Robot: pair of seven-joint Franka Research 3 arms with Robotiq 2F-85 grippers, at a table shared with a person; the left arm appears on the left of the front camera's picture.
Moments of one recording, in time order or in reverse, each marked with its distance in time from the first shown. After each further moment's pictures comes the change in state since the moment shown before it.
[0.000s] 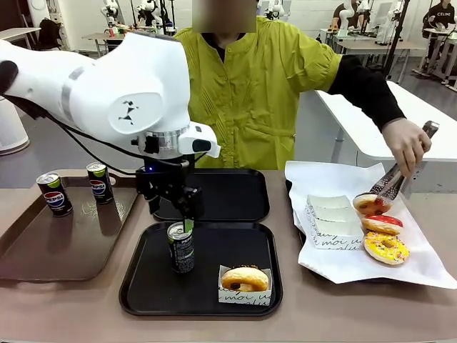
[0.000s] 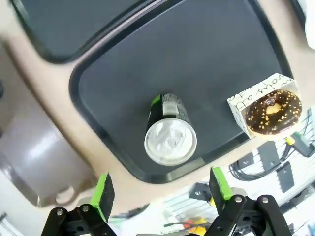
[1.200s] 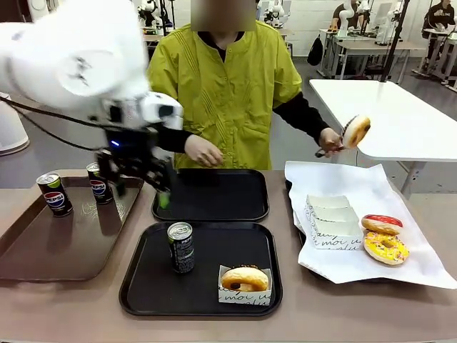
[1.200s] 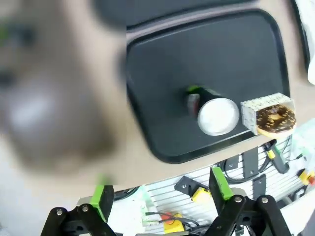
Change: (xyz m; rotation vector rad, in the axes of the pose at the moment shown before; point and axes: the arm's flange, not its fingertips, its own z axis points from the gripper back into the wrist) left arm -0.028 0.089 0.045 -0.084 -0.018 0.250; right arm 0.000 0.000 0.000 -0.001 0.000 -0.001
